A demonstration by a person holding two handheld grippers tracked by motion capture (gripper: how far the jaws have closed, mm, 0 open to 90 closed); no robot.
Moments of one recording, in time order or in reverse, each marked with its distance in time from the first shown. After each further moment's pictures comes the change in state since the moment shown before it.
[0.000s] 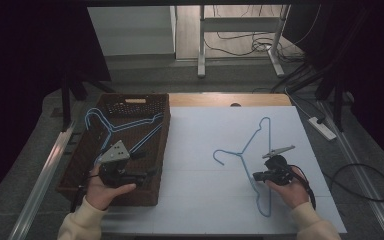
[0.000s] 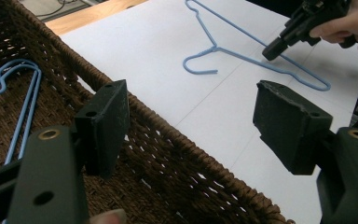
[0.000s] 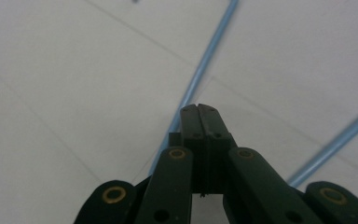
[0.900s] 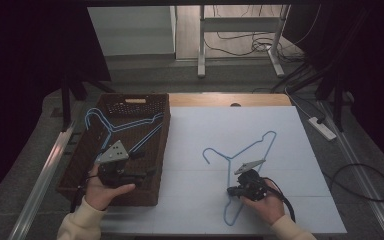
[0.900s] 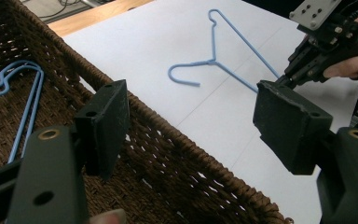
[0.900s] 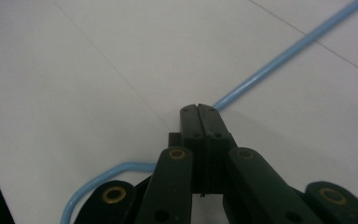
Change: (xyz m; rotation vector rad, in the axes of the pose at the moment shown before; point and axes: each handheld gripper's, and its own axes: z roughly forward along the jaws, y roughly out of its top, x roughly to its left) left arm 0.000 0.000 -0.002 -0.005 0.004 0.002; right arm 0.080 0.004 0.030 0.010 0.122 -0.123
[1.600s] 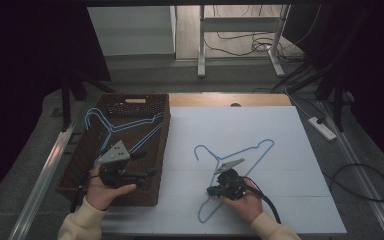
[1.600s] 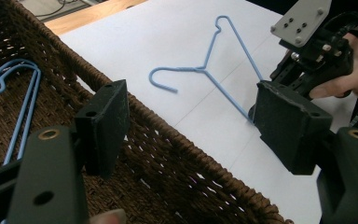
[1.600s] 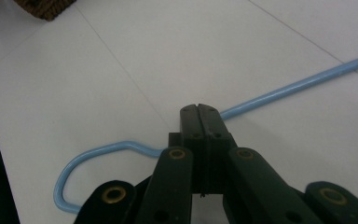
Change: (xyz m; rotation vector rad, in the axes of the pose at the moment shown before) left arm -0.001 0.000 0.003 0.006 -0.004 -0.001; right arm 0.030 0.029 0.035 -0.038 0.069 -0.049
